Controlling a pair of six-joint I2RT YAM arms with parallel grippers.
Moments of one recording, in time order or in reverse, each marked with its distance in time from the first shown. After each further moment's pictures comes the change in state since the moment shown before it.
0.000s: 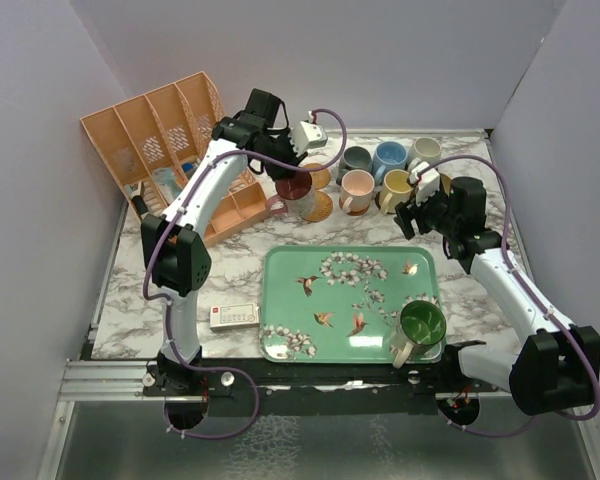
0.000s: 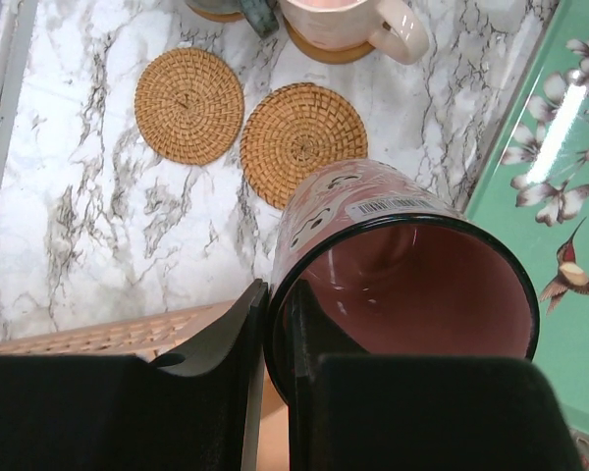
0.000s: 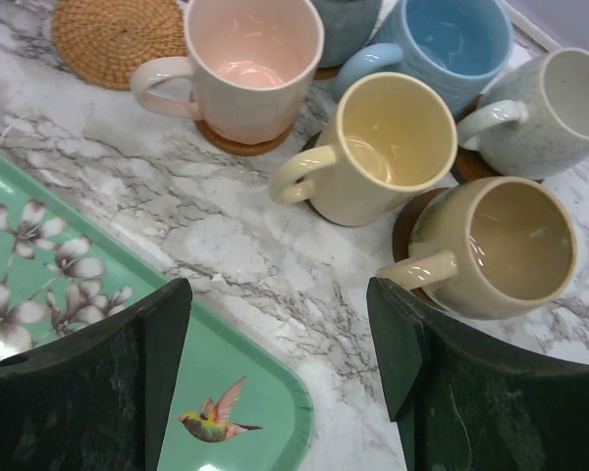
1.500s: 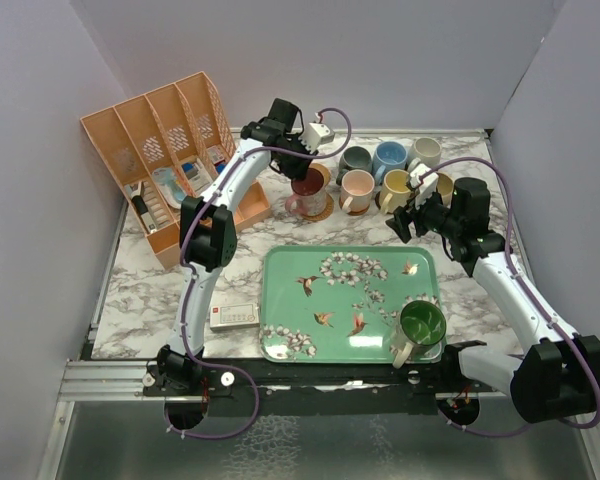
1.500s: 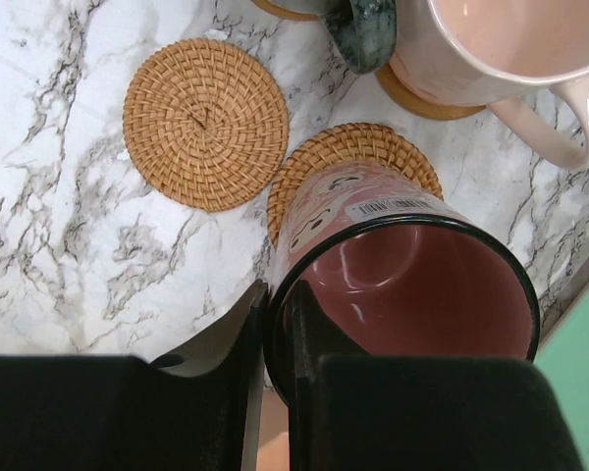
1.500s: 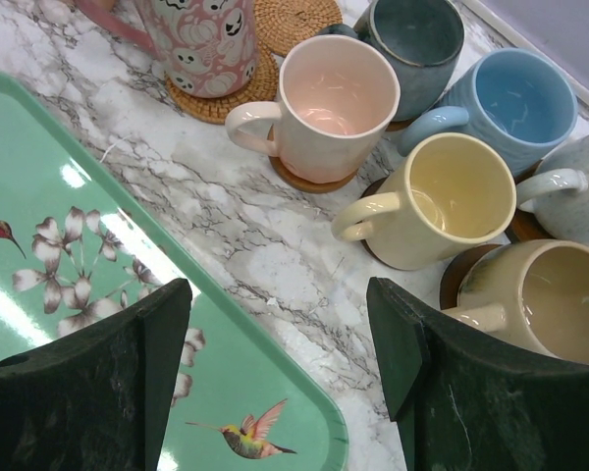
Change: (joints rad) left arm 0.001 0.386 0.281 0.068 -0.060 -0.229; right arm 0.000 -0.039 0.000 -0.013 -0.197 0.000
